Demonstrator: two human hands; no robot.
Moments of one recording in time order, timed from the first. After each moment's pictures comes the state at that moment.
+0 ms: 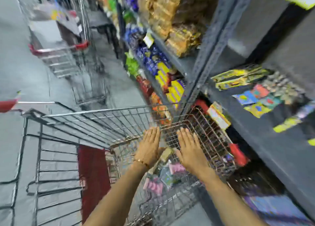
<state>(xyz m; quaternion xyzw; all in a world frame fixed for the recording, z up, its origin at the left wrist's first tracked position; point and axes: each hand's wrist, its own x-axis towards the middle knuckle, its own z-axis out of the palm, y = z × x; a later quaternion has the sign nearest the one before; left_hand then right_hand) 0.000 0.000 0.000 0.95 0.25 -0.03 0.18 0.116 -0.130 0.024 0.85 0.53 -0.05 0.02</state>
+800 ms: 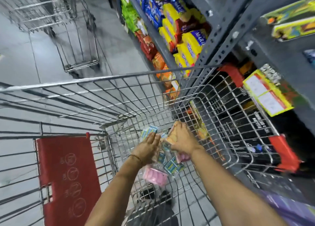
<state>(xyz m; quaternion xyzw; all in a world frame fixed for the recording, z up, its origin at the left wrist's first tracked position) 0.012 0.014 -0.159 0.91 0.20 -0.27 0.23 0.159 -0.067 -0.142 0.85 0.37 -0.37 -0.04</state>
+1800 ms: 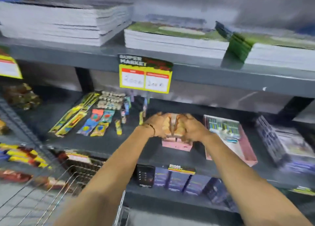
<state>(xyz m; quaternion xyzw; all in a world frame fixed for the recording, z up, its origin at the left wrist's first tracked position) 0.280 -0.334 0.223 0.95 -0.23 -0.12 0.17 0.251 -0.502 0.219 0.99 0.07 -0.07 -0.13</state>
